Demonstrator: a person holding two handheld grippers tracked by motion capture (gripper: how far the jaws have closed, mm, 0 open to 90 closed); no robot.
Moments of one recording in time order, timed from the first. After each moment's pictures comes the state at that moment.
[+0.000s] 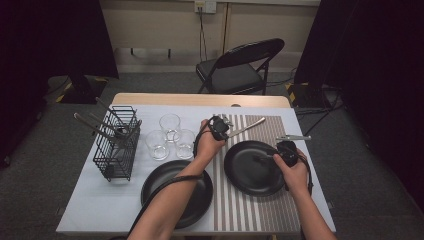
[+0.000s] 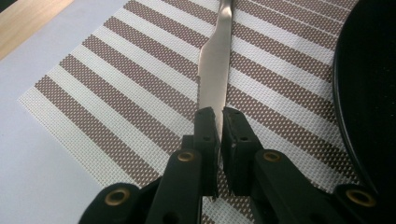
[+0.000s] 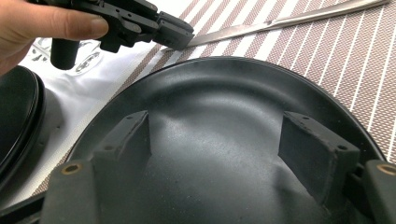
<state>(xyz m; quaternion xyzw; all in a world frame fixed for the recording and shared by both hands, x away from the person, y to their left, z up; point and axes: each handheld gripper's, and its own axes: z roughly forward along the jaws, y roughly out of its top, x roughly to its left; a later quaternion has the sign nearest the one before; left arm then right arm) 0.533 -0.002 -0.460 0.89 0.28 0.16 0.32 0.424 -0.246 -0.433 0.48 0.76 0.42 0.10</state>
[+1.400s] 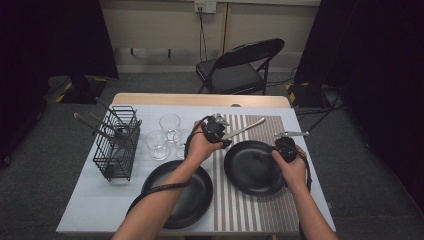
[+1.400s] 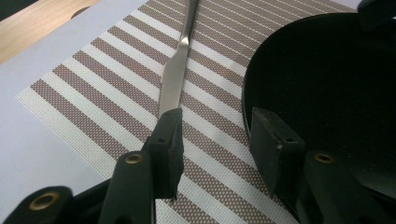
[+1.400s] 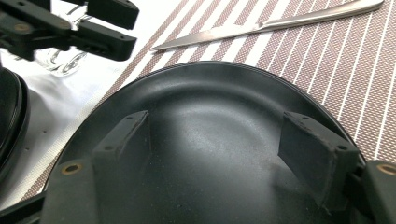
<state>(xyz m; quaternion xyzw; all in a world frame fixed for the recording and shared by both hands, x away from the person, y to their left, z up) 0.498 0.017 -0.424 0.87 0.29 0.12 0.37 0.433 -0.242 -0.428 0.49 0.76 0.40 0.11</state>
